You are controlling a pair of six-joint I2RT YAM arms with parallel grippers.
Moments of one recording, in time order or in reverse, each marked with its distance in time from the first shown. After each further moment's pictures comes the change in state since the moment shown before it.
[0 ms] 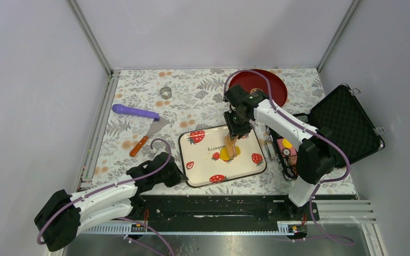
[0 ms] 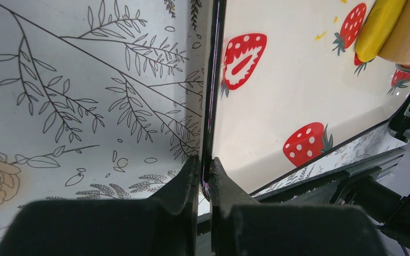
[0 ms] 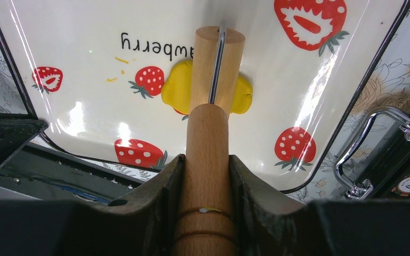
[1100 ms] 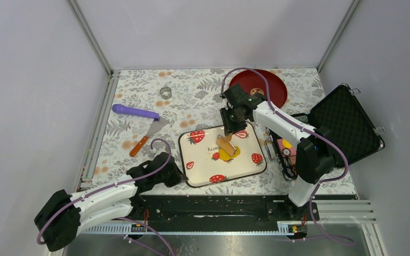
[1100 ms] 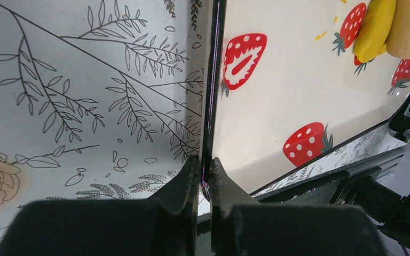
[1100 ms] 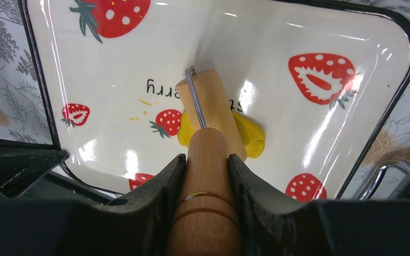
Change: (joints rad) left arm 0.000 0.000 0.000 0.000 0.000 0.000; right arm 0.000 0.004 -0.043 0.174 -0.025 0.000
